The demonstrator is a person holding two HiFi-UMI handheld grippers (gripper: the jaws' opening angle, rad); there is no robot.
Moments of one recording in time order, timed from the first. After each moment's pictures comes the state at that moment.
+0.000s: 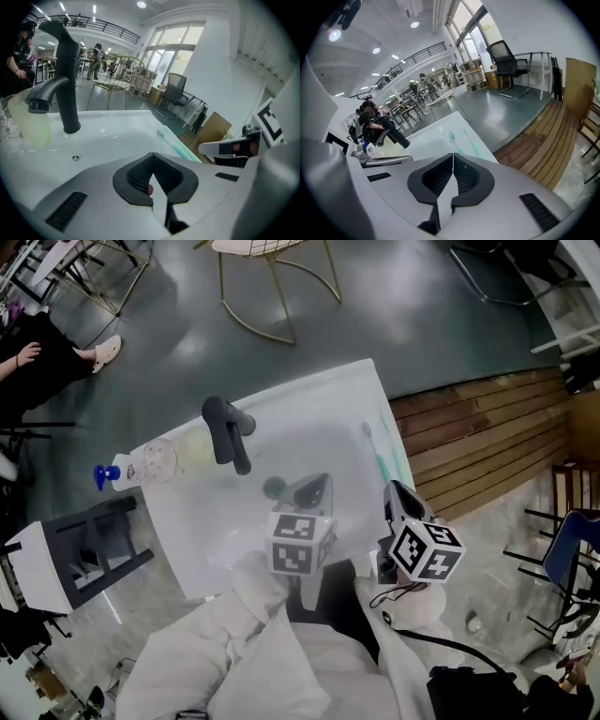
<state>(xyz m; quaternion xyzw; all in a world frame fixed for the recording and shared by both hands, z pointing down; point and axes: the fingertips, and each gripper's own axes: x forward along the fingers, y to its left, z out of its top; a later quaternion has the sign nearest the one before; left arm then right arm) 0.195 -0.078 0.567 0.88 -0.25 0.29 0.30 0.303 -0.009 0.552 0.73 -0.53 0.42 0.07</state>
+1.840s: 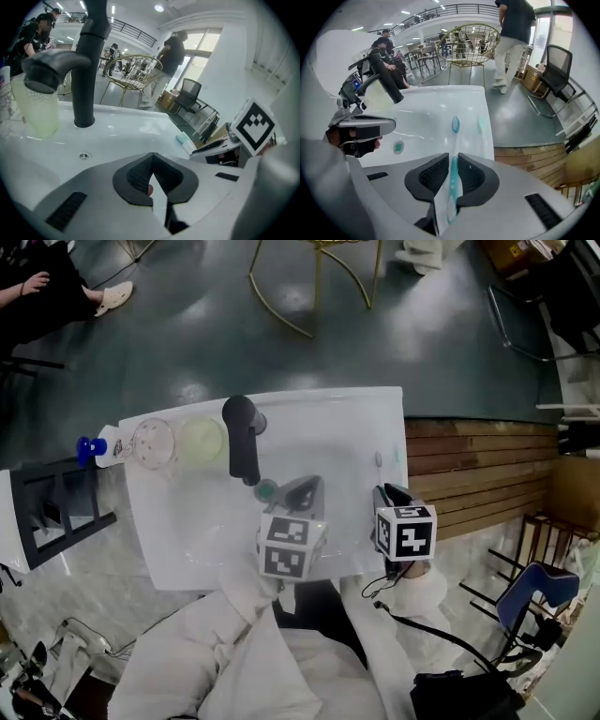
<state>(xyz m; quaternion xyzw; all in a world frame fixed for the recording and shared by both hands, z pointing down) 0.183 -0.116 0.590 0.85 -0.31 0.26 0.35 0.309 -0.061 0.613 0.59 -0.58 0.41 0.39</state>
